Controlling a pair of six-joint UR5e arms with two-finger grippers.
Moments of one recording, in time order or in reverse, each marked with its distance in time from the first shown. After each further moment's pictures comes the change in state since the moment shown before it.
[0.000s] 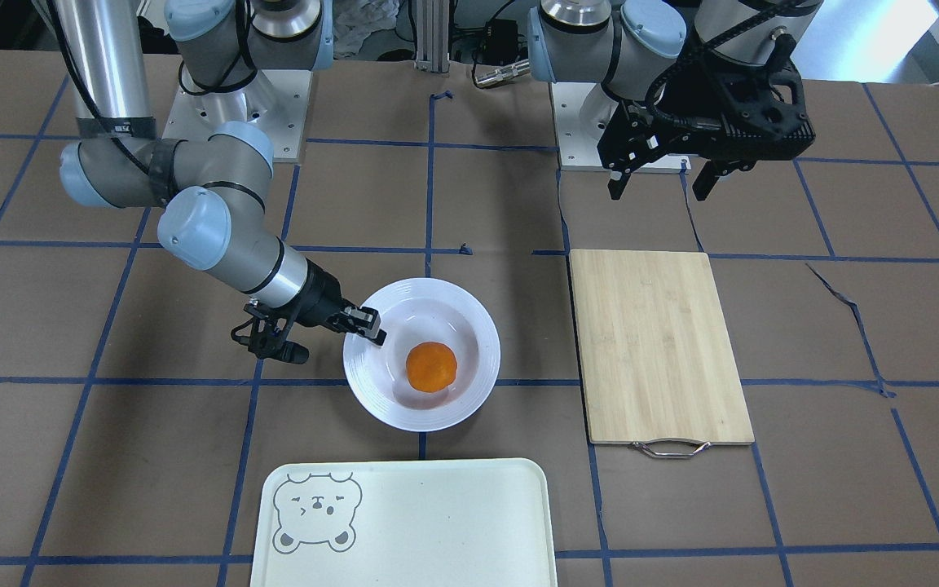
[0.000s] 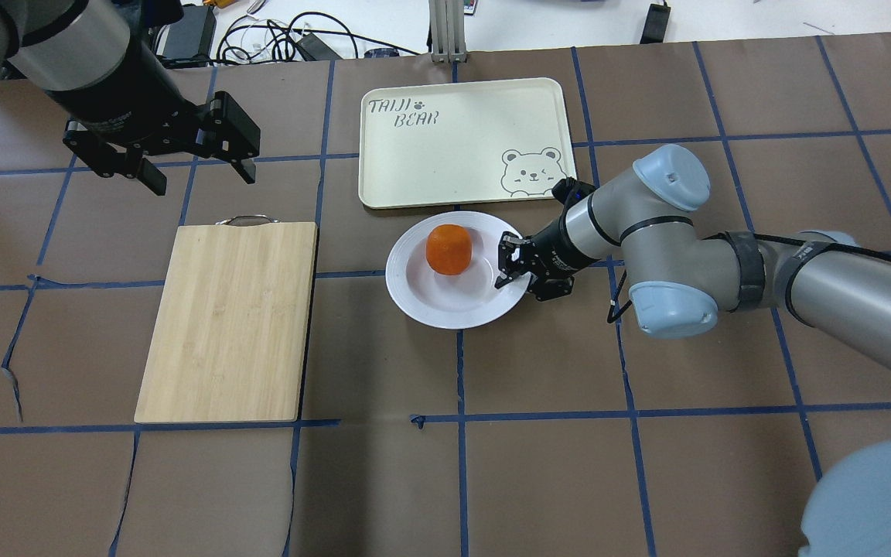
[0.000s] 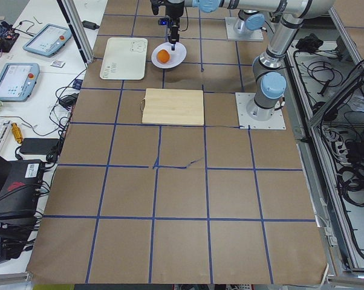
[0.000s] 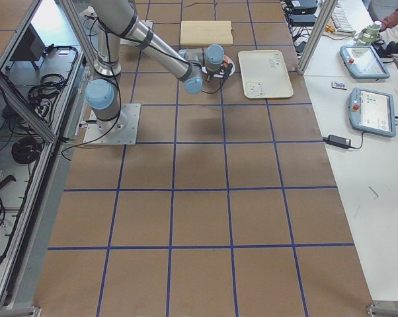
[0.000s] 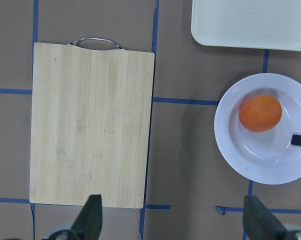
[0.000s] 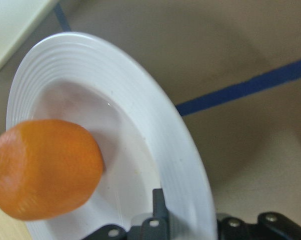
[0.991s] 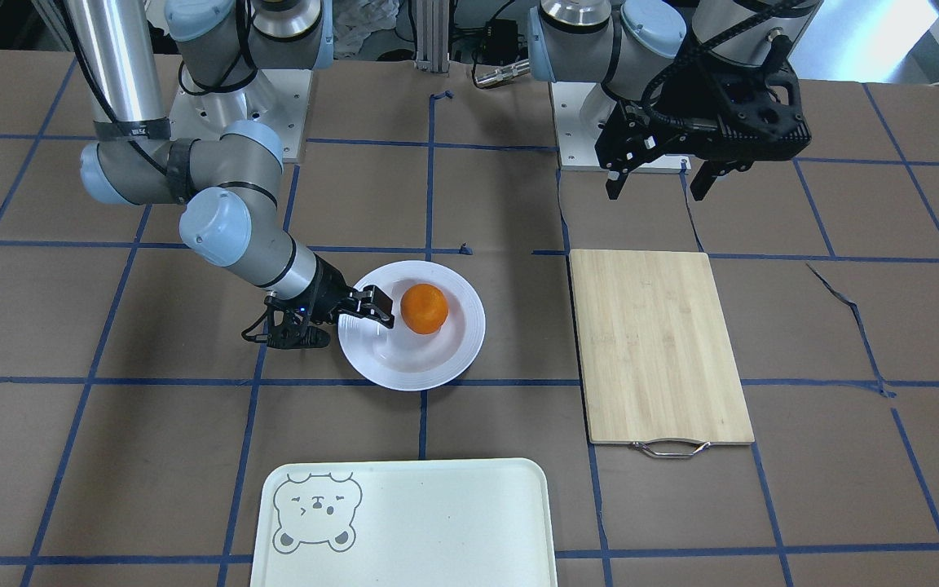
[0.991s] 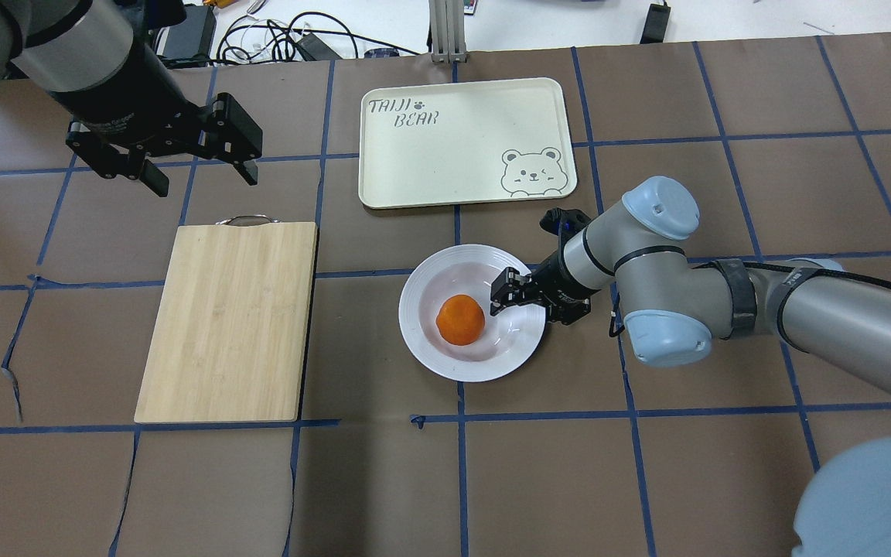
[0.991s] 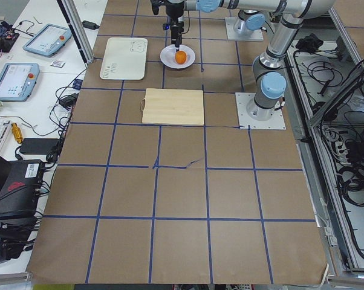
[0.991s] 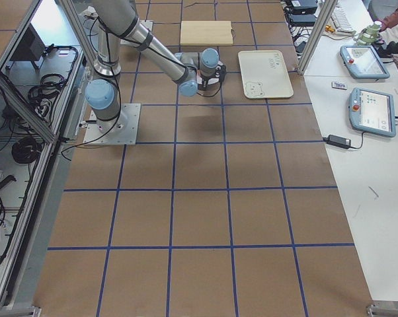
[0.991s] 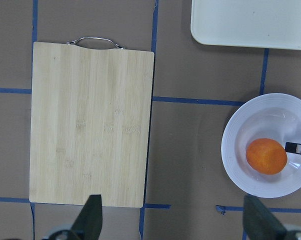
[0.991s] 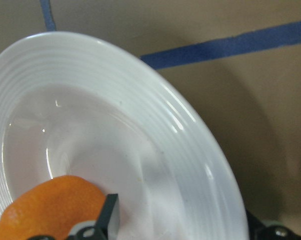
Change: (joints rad) left arm -0.004 -0.001 -0.001 -0.002 -0.001 -0.002; right arm 0.024 0.010 0.100 -0.020 -0.074 -0.265
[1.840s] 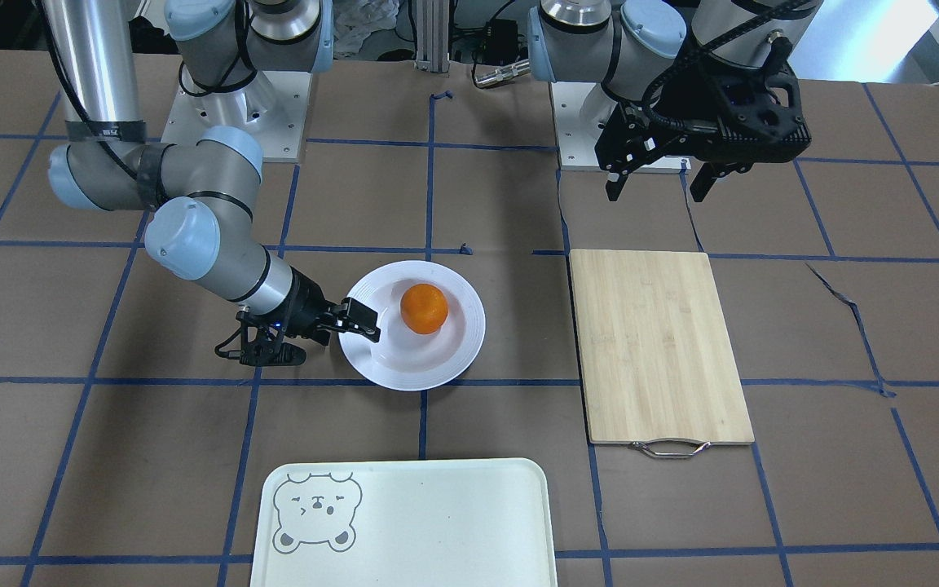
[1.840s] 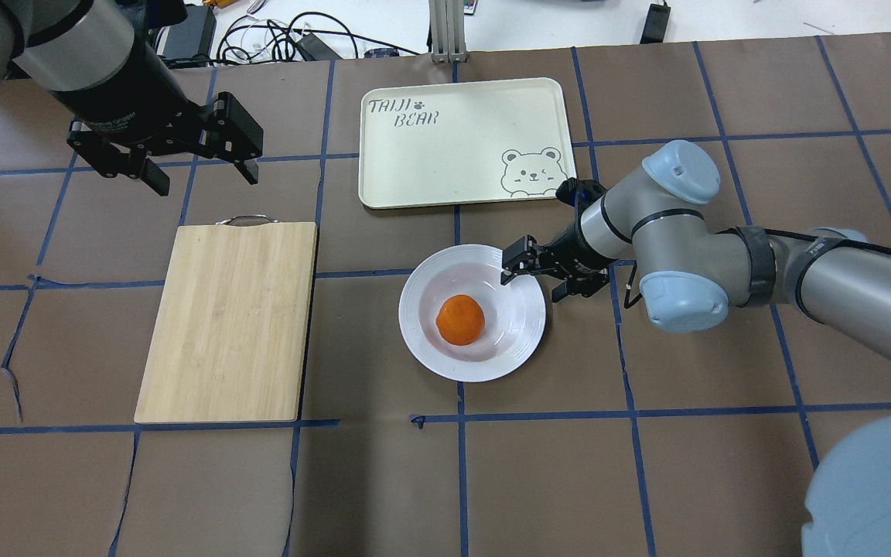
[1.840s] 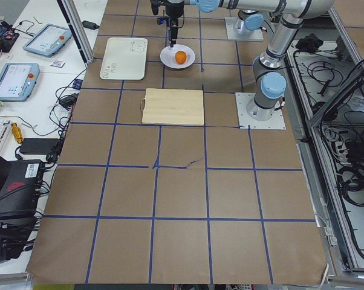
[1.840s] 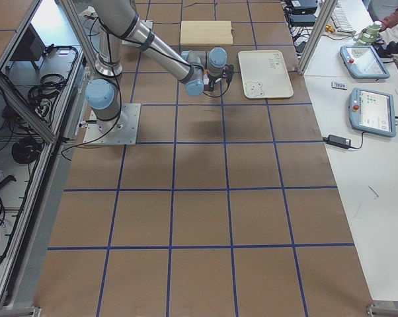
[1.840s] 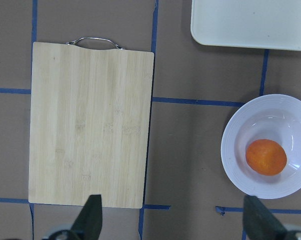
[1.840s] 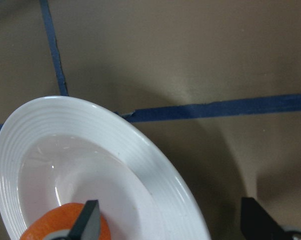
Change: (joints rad) left arm 0.000 -0.003 0.001 0.003 0.000 0.000; right arm -0.043 -0.001 -0.059 0.048 -0.006 -0.040
